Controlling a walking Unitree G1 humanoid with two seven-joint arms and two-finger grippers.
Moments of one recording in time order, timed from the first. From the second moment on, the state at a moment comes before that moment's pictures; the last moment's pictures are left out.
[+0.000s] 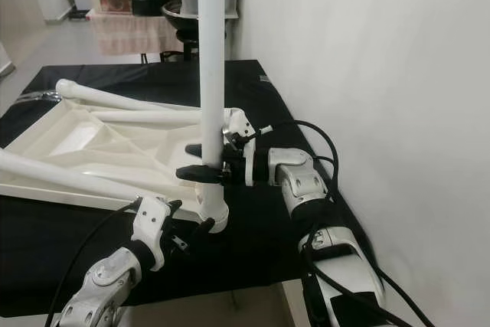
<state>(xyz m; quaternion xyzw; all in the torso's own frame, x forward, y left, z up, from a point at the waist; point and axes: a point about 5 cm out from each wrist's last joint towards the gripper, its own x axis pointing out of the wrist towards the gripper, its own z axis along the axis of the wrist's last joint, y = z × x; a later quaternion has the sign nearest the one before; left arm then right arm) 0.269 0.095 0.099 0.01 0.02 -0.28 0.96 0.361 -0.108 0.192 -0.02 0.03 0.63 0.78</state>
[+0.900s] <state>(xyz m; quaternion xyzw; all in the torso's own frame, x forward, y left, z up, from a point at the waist) 0.269 0.102 0.099 0.02 0.02 -0.28 0.96 0.314 -0.064 0.149 0.03 -0.07 0.29 0.95</state>
